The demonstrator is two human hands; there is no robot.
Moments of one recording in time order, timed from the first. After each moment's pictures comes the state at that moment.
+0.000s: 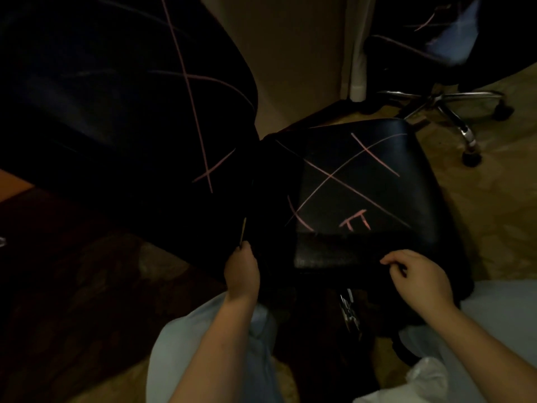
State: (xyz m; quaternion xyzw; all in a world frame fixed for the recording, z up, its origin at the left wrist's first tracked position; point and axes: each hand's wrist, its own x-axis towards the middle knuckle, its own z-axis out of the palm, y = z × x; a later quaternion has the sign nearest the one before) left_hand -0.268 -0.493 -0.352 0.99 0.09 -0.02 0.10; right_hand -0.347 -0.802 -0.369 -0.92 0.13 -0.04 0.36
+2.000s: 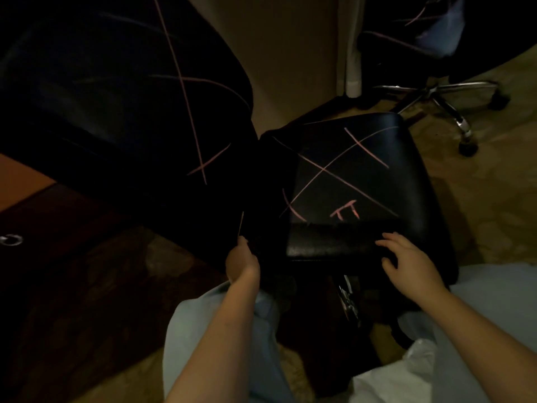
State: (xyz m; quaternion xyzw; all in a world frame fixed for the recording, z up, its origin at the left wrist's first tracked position) left_hand -0.278 -0.510 -0.341 0.97 0.20 -0.10 0.12; right_hand -0.358 -0.812 -0.367 -0.93 0.10 0.04 0.34
